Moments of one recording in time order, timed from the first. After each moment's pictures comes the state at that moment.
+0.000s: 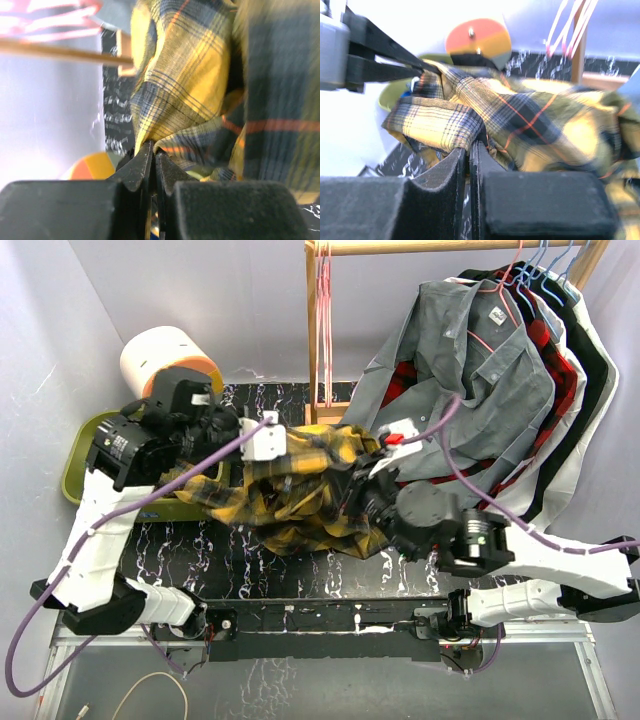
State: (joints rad) left arm -0.62 1.33 1.96 -1.34 0.30 1.08; right arm 1.42 1.06 1.27 -0.29 0.84 0.44
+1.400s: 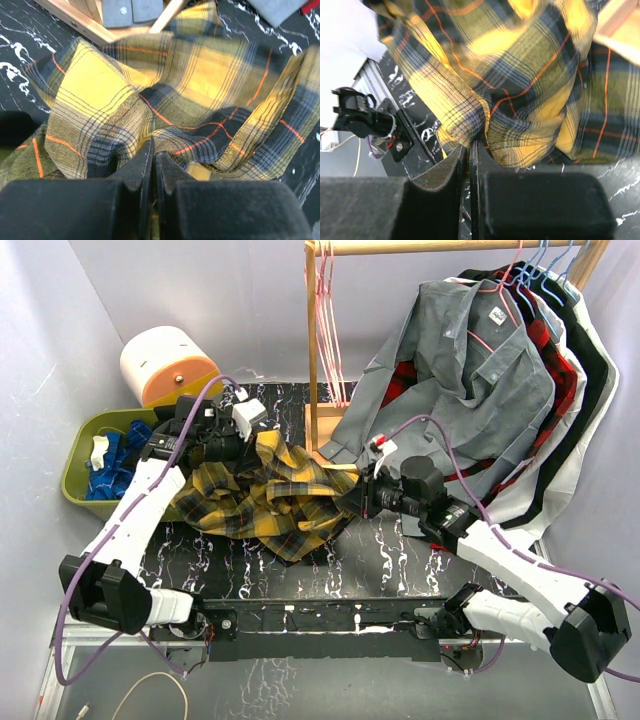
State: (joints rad) left arm -0.24 1.31 1.26 -0.76 0.61 0.43; right arm 0.65 1.00 0.76 -0.07 -0.38 0.41
